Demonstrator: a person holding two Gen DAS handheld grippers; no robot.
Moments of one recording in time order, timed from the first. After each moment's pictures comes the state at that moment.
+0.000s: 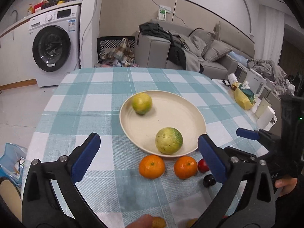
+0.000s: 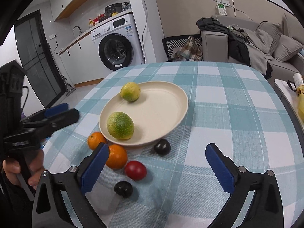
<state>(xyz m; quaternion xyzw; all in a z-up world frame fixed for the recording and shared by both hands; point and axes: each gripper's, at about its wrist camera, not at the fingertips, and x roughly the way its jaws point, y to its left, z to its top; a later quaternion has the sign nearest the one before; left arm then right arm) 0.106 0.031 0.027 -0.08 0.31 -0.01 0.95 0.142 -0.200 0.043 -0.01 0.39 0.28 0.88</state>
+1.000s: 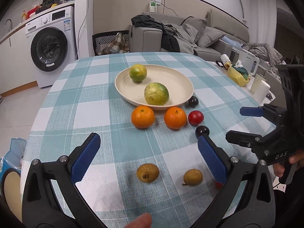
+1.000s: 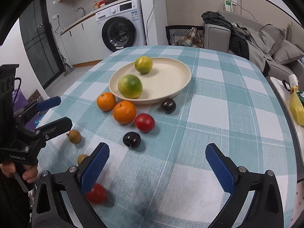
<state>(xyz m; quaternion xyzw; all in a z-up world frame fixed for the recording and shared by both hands) 0.025 -0.002 -0.003 -0.04 0.34 -0.02 0.94 0.076 -0.208 0.033 -0.08 0.42 0.28 0.86</state>
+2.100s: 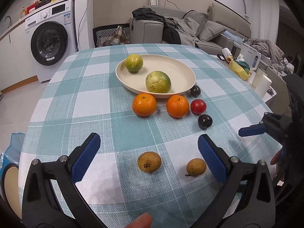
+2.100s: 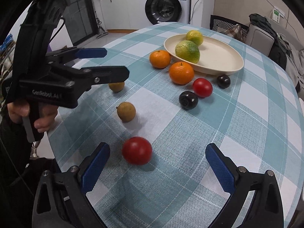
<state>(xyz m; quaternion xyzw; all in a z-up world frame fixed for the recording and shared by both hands) 0.025 0.001 -0.017 -0.04 0.37 -0.02 0.93 0.016 -0.178 0.011 -0.19 0.45 0.40 0.78</state>
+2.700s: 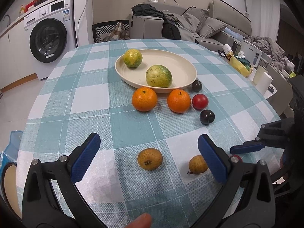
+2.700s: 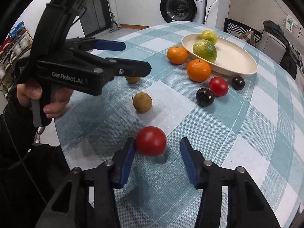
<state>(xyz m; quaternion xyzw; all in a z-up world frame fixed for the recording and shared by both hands) 0.031 -0.001 -0.027 -0.04 0.38 -0.02 0.92 0.004 -0.177 0.008 -0.21 0.44 0.44 0.76</state>
